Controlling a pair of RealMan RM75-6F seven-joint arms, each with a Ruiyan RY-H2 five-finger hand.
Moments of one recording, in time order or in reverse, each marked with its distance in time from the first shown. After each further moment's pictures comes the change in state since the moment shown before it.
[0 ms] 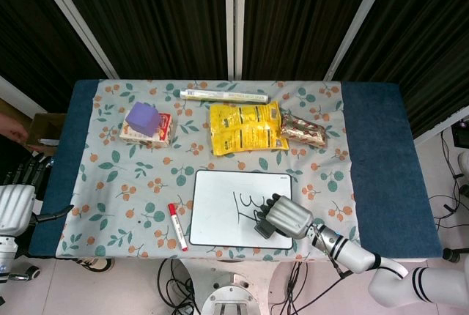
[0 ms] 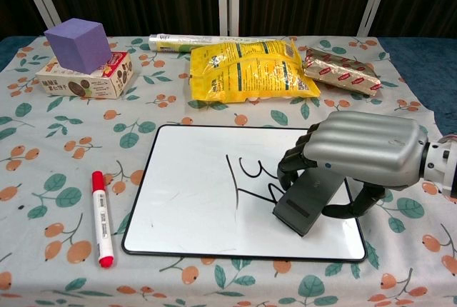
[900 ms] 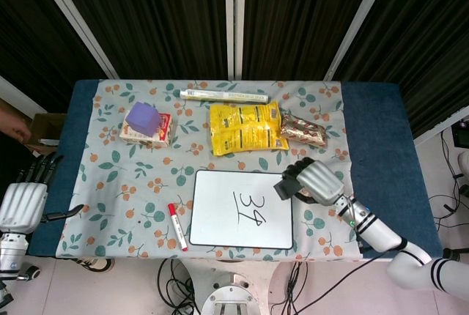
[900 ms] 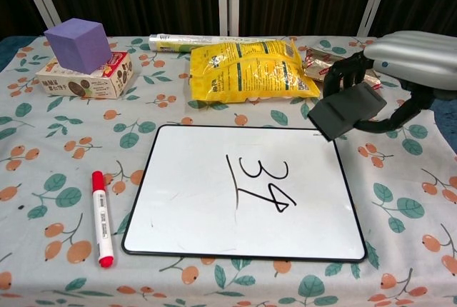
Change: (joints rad) left arm -0.022 -0.006 0.000 -0.049 0.004 -0.020 0.058; right arm -0.030 0.088 0.058 0.134 -0.006 0.177 0.319
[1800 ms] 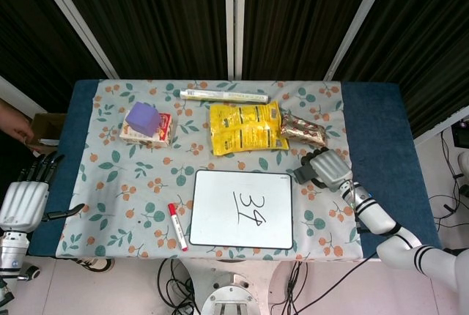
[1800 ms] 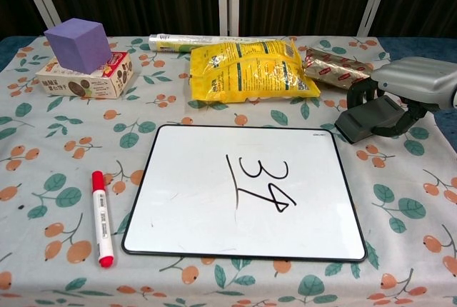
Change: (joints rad) left arm -0.009 0.003 -0.004 -0.008 -0.010 -0.018 0.019; right arm 0.012 -0.159 0.046 0.348 0.162 -0.169 0.014
